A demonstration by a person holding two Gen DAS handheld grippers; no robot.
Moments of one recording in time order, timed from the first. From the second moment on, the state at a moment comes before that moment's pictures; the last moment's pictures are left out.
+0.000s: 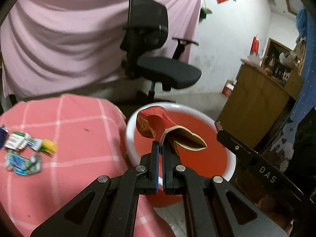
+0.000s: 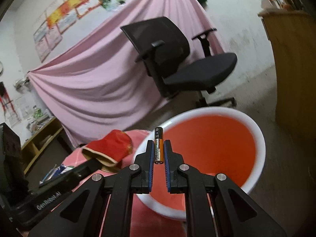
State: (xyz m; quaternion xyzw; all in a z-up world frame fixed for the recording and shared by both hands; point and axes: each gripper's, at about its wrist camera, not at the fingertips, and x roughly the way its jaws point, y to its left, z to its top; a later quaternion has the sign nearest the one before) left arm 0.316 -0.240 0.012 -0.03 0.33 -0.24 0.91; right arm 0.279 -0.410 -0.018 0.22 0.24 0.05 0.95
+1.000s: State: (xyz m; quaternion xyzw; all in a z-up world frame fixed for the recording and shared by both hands) left arm 0.296 -0.163 0.042 -0.06 0.26 -0.16 0.95; right arm 0.268 -0.389 0.002 0.20 0.20 0.06 0.96
